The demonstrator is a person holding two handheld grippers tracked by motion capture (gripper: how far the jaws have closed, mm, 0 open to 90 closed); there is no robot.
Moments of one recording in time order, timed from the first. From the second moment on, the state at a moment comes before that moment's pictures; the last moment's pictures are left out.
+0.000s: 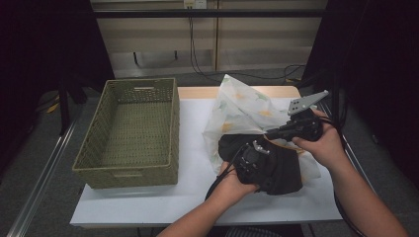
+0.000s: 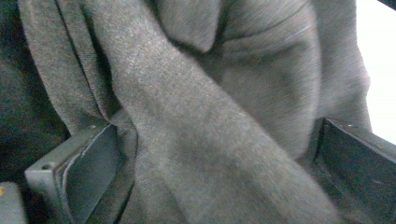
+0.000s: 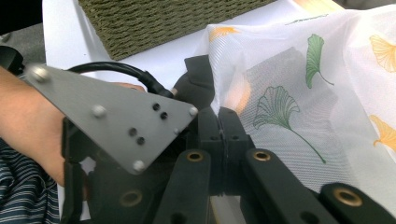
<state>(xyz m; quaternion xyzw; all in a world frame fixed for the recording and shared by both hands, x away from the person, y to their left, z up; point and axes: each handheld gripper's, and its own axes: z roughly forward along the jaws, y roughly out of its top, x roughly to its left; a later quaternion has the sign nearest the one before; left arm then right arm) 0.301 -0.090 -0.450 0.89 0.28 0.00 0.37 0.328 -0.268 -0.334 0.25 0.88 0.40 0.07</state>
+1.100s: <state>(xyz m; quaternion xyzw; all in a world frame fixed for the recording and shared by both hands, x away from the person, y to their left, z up) 0.300 -0.111 -0.465 0.90 0.29 0.05 0.33 0.328 -0.268 -0.334 0.25 0.88 0.40 0.07</state>
